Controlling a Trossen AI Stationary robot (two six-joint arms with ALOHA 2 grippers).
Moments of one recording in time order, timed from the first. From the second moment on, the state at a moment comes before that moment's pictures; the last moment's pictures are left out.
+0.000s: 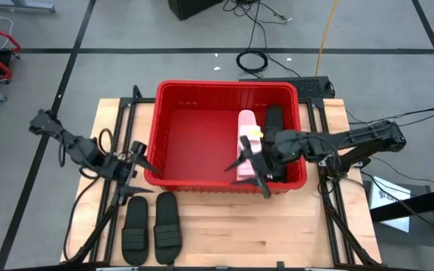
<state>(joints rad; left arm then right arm) -0.58 0.73 0.74 0.11 -0.24 0.27 0.20 1.34 1.25 -0.10 -0.16 -0.17</state>
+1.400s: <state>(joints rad) -1.05 1.14 0.74 -0.09 -0.76 -0.55 0.55 1.35 0.99 0.48 0.19 -0.25</state>
